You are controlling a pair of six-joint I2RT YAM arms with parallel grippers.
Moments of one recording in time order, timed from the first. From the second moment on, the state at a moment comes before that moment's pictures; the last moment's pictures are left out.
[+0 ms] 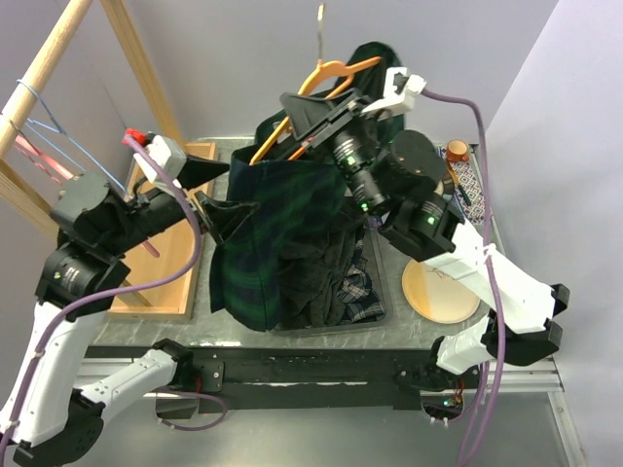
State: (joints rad) left arm -0.46 0.91 1.51 -0.50 0.49 -0.07; right arm 1.06 1.44 1.89 -0.05 0.54 0.61
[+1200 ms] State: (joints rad) left arm -0.46 0.88 1.38 -0.44 0.34 -0.10; right arm 0.81 1.29 1.95 -0.13 0.24 0.90
